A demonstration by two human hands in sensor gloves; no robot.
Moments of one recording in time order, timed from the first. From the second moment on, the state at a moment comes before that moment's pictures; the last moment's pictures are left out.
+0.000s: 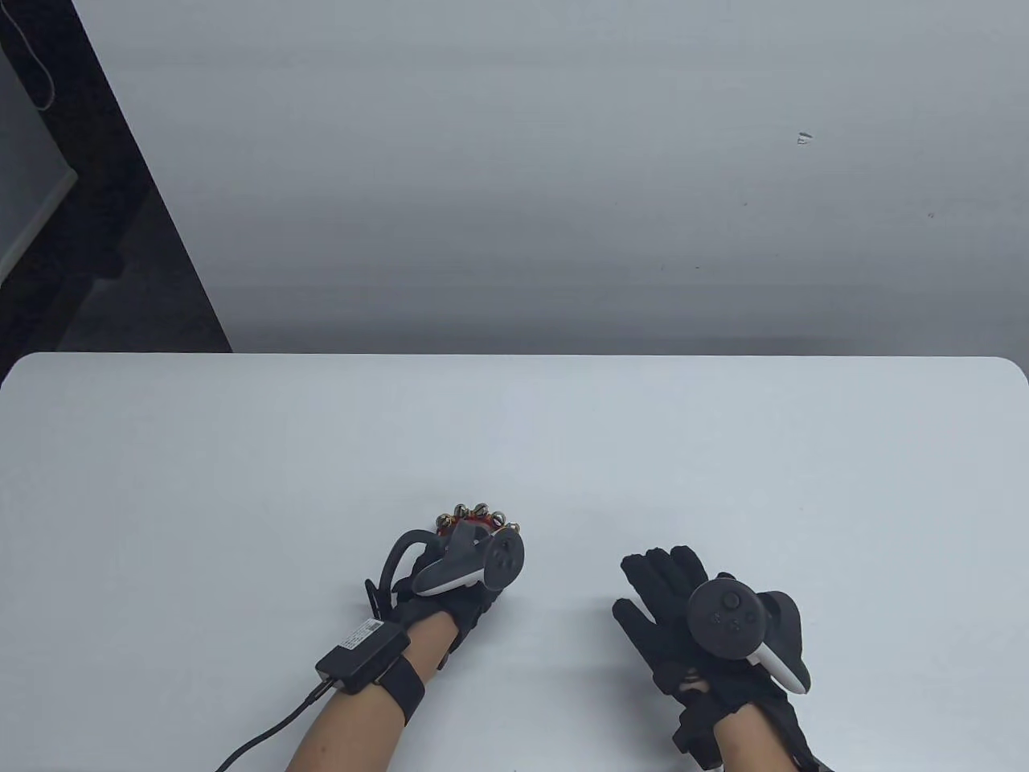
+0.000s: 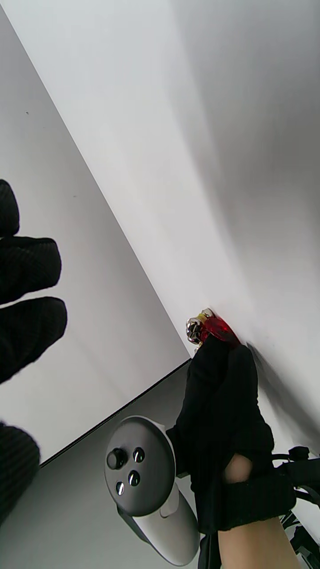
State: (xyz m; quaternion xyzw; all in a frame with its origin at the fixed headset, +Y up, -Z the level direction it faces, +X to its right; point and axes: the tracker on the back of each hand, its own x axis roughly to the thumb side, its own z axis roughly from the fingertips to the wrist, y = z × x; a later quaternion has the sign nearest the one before) left_hand -0.098 -0.763 -0.403 -0.10 -0.21 -0.07 0.97; right_hand 0.162 -0.709 -0.292 0.12 0.03 0.95 0.30
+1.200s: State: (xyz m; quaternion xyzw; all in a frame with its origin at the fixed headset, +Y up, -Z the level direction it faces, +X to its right) left_hand -0.229 -0.706 -0.304 0.01 -0.23 0.64 0.73; right_hand 0.143 -0.702 -0.283 0.16 -0.02 0.94 0.30
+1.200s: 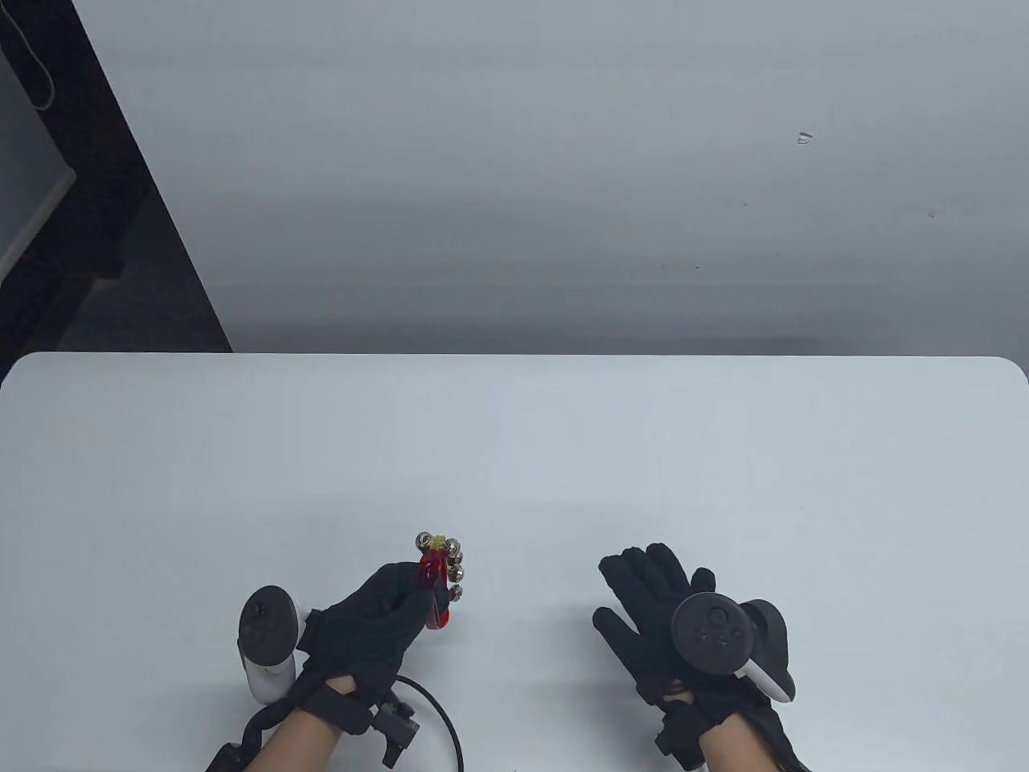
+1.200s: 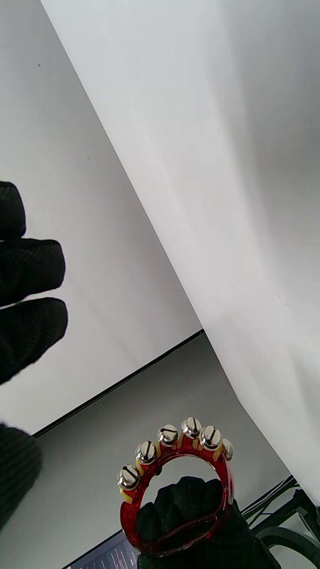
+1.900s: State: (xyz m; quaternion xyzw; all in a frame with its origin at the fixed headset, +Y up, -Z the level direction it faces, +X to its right) left_hand -0.203 -0.714 -0.308 -0.04 -0.27 0.61 0.74; right_hand 0.138 -0.698 -0.279 0.19 -0.04 0.92 0.34
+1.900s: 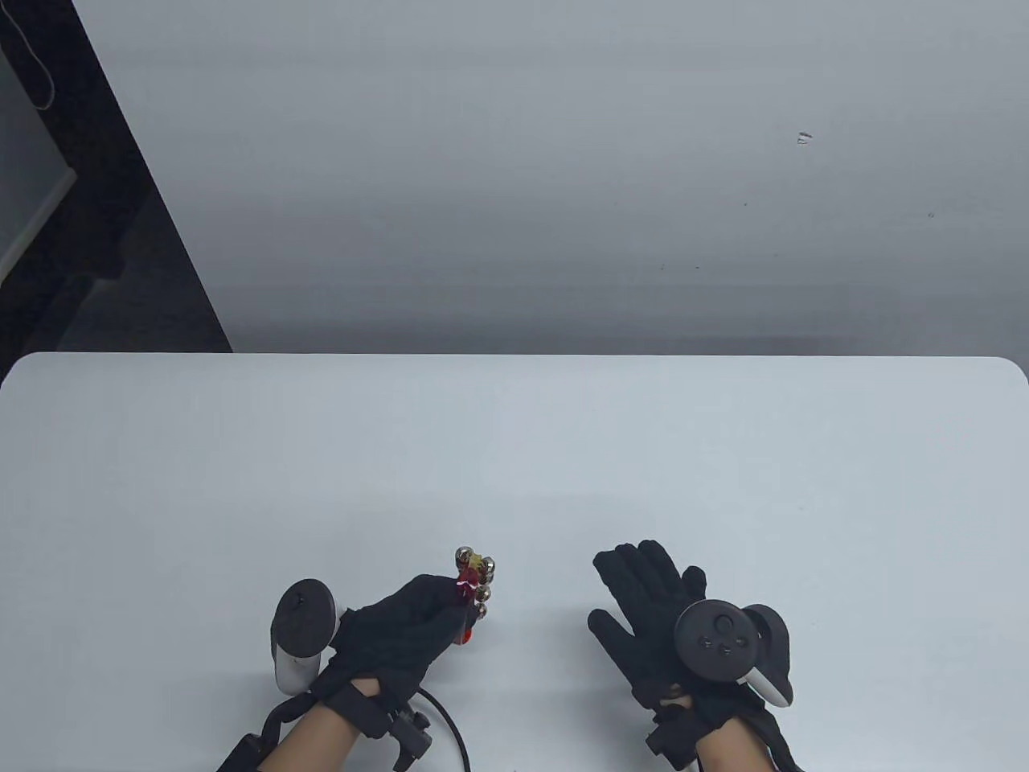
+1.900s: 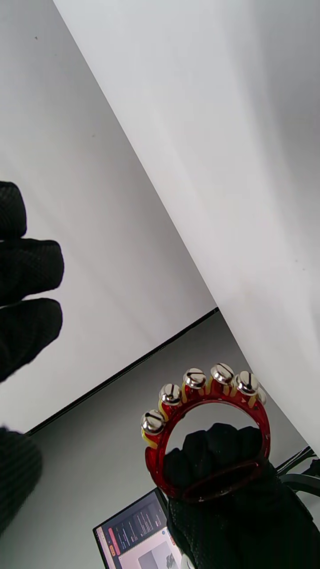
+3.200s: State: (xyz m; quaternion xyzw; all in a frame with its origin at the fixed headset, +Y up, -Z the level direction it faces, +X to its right) left_hand -0.197 -0.733 -0.318 -0.10 -0.26 0.58 0.77; right_hand 0.141 -0.702 -0.282 0.17 -0.03 0.92 0.34
